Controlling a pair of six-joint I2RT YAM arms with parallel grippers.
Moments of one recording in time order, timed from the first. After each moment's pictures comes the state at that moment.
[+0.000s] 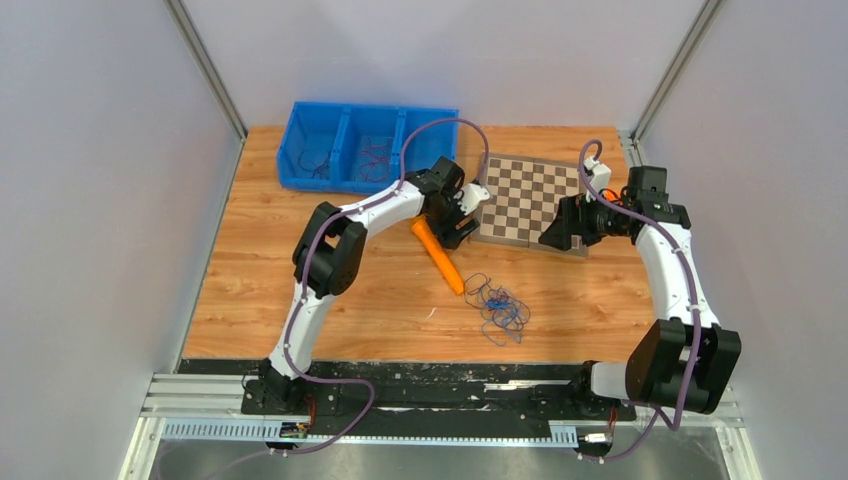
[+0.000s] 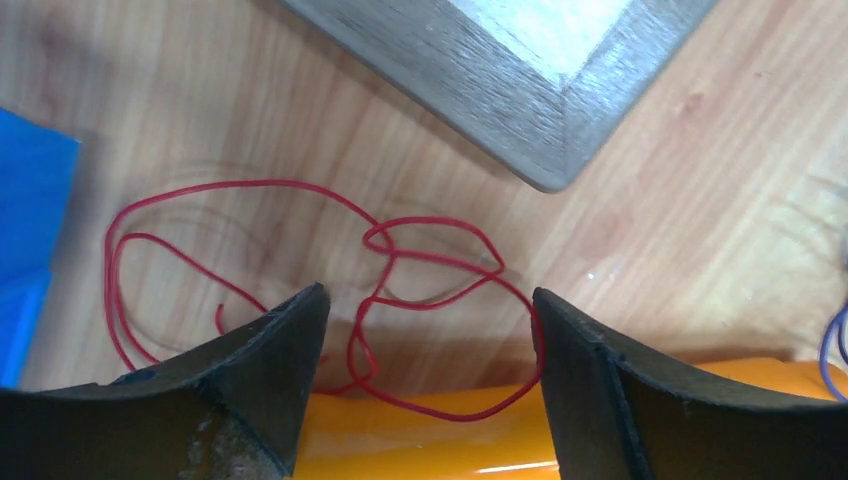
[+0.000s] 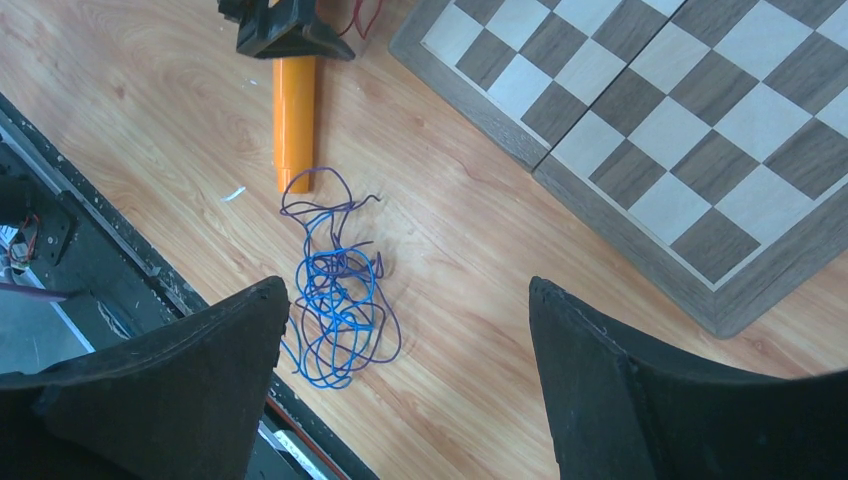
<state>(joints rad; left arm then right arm) -0.66 2.27 1.84 -0.66 0.28 0.39 -0.17 1.32 1.13 -0.80 -0.79 -0.34</state>
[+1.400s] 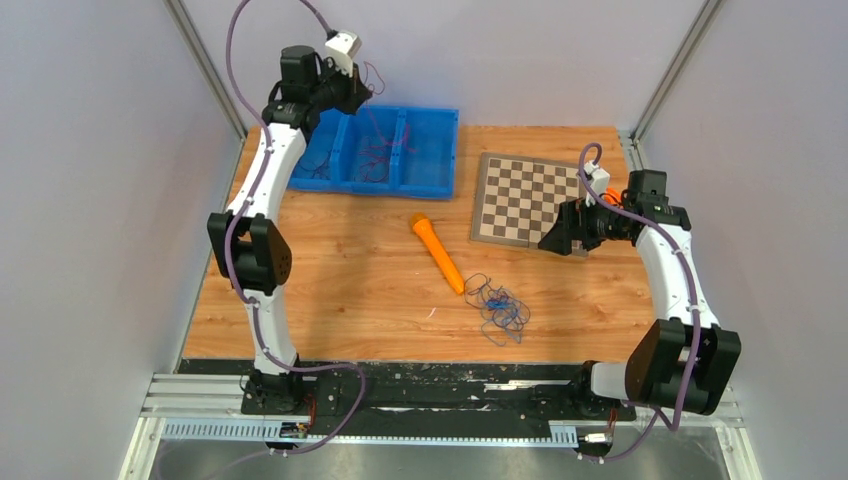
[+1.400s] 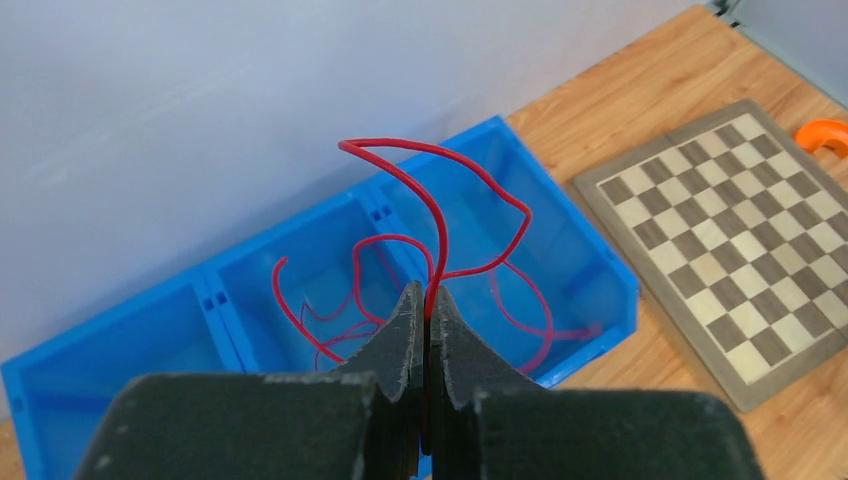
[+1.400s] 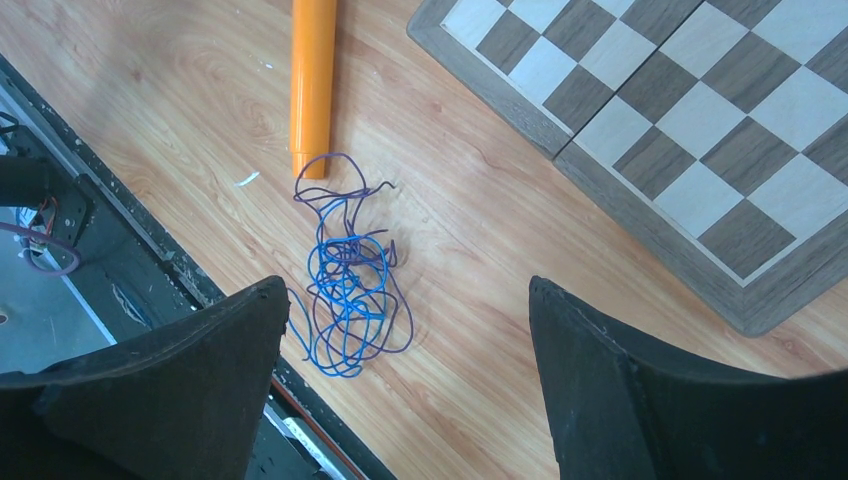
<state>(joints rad) -0.16 2.00 2.11 -0.36 0.50 0.11 -0.19 1.32 1.11 -0.84 -0.82 -0.38</state>
